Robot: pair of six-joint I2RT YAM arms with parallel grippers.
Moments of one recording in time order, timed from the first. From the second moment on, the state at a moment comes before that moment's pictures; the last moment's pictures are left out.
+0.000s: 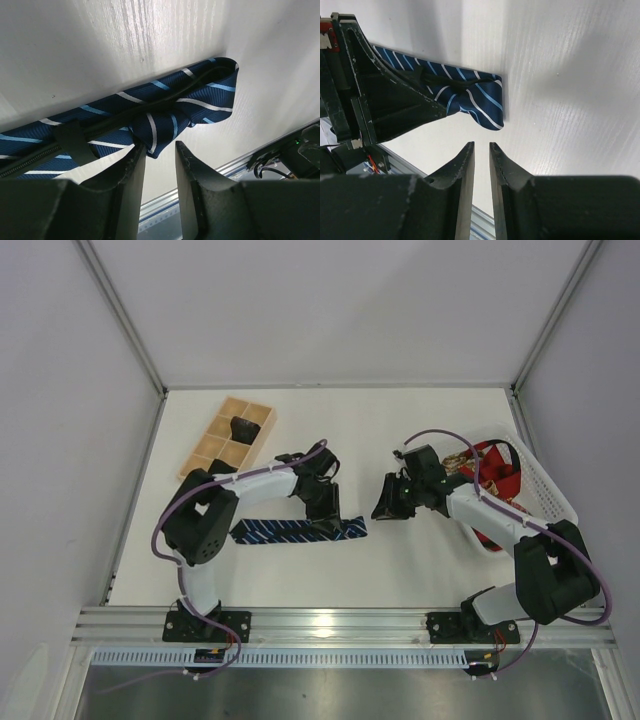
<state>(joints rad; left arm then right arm) -0.69 1.87 1.23 -0.61 0.34 -0.74 0.46 1.41 0.86 -0.39 -0.37 0.57</state>
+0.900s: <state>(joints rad) -0.69 1.91 1.35 -0.70 0.34 -0.67 0.46 1.42 0.86 -0.39 -0.35 0.56</state>
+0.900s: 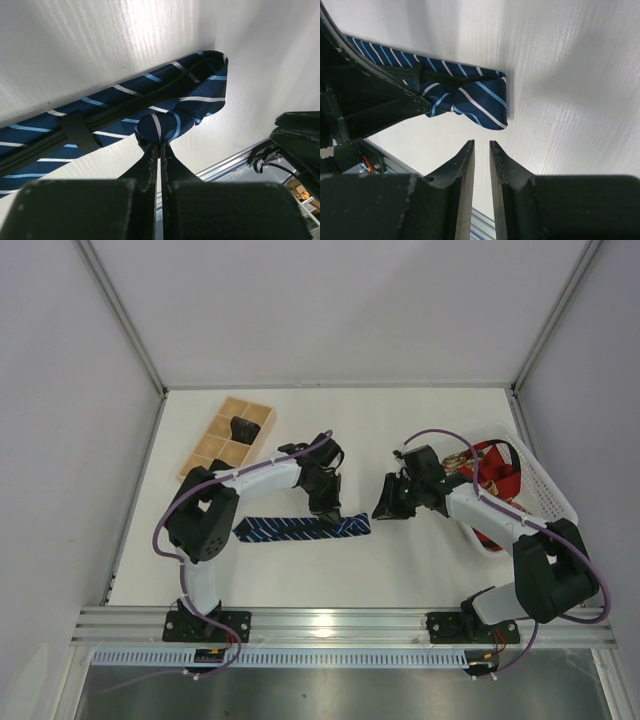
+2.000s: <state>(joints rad) -0.63 1.97 1.36 -0.71 0.34 -0.59 0.49 1.69 0.98 -0.33 -0.46 0.55</state>
